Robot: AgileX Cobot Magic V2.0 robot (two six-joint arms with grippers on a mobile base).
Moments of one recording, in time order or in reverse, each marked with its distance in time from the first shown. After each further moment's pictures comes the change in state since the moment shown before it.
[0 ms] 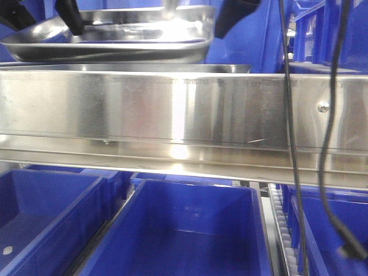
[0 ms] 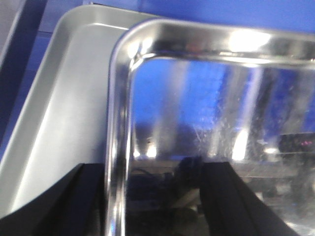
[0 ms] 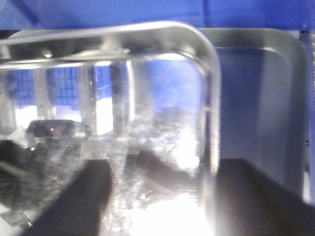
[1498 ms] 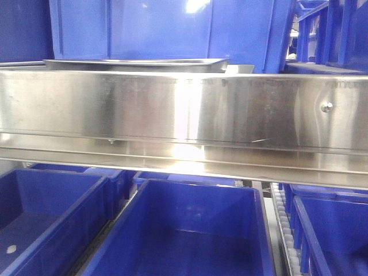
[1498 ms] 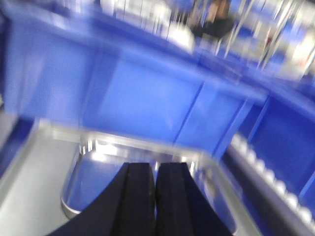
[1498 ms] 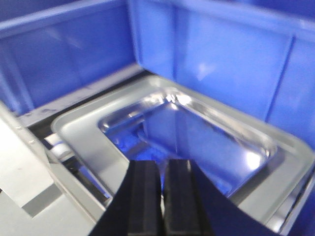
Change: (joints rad) left arm -0.109 -0.834 0.672 -0.089 -0.623 -0.002; right arm 0.121 -0.622 0.519 -0.234 -0.426 -0.235
